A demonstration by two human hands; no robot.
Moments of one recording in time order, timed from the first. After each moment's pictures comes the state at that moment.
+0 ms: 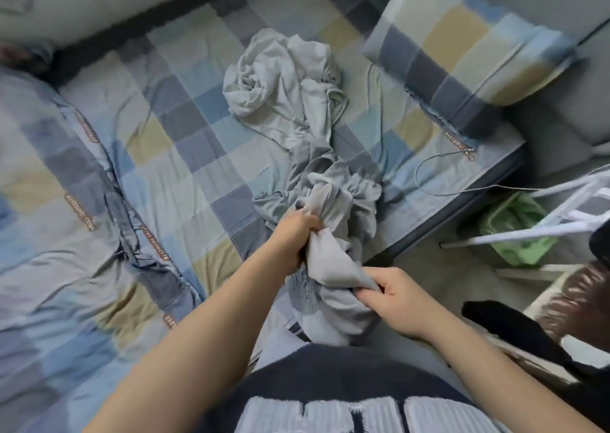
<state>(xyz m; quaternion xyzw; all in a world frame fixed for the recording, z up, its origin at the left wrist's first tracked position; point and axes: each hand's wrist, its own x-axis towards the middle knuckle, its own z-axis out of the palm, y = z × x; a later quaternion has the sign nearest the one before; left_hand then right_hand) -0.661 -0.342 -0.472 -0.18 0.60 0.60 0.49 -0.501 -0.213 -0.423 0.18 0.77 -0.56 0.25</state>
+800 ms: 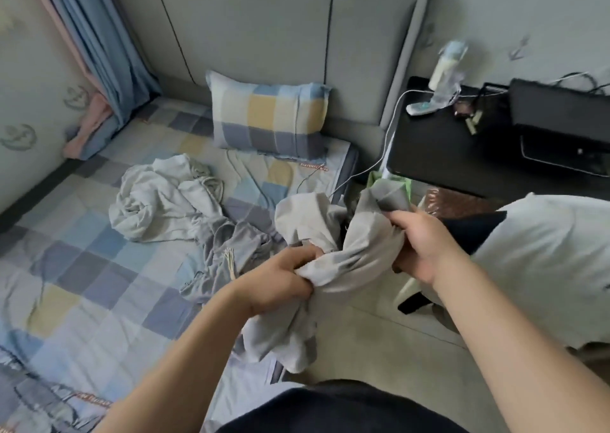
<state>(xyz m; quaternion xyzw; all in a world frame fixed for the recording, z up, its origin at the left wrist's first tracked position) -0.490 -0.339 -0.324 0.47 0.57 0.33 0.58 -0.295 -0.204 -0.293 0.48 0.36 -0.75 -0.27</state>
